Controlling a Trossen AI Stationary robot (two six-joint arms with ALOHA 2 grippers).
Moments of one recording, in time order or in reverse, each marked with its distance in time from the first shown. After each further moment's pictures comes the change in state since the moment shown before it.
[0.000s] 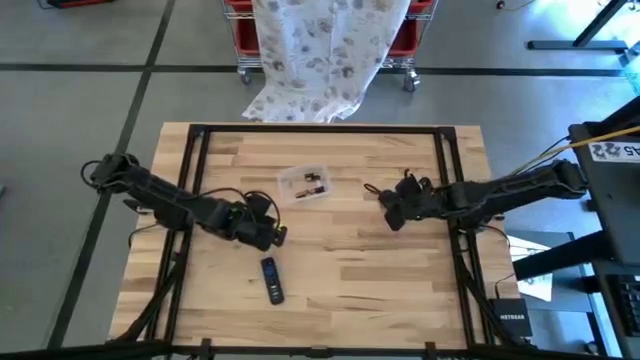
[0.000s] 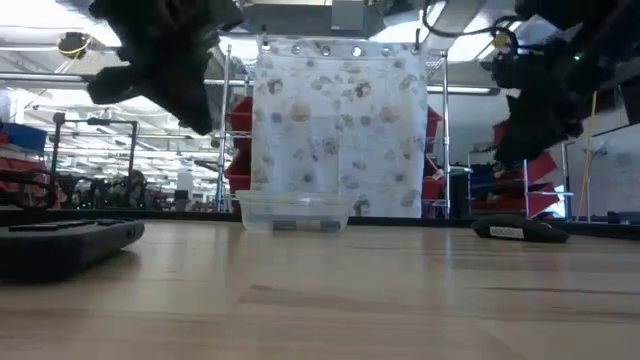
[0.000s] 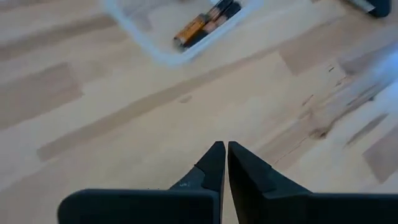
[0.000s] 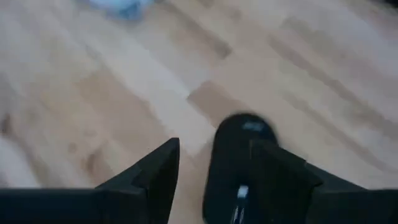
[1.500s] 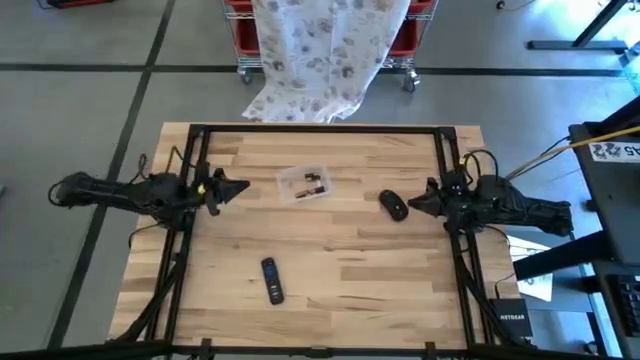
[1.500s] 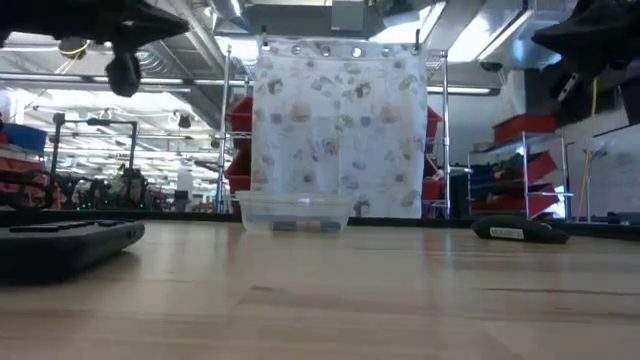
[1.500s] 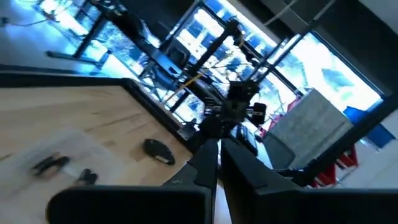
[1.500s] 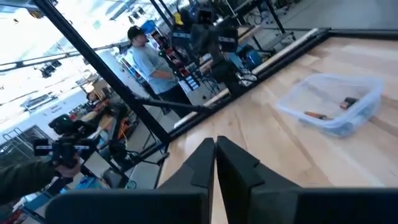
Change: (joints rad) left arm 0.230 -1.079 -0.686 0.855 0.154 0.651; right arm -0.189 -0.979 -0.330 0.421 -0.549 -0.171
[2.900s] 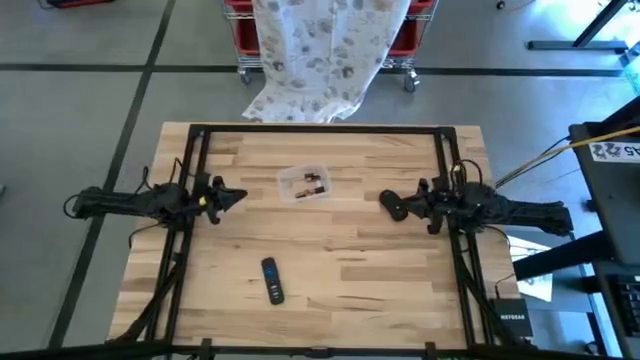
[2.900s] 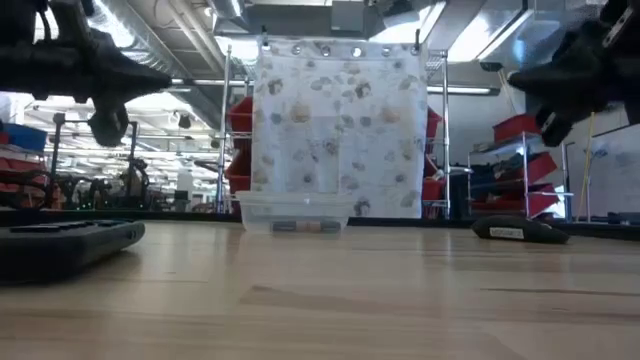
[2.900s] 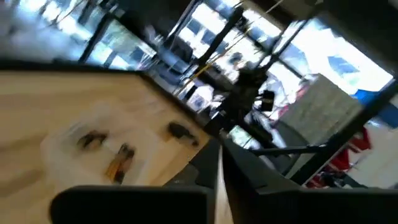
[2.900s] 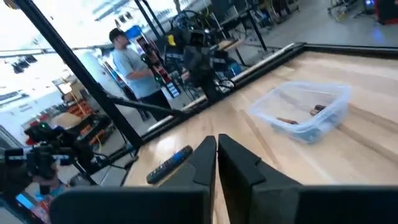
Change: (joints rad) left arm 0.032 -0.289 -0.265 -0.065 0.059 0.039; right arm 0.000 0.000 -0.234 0.263 0.110 -0.090
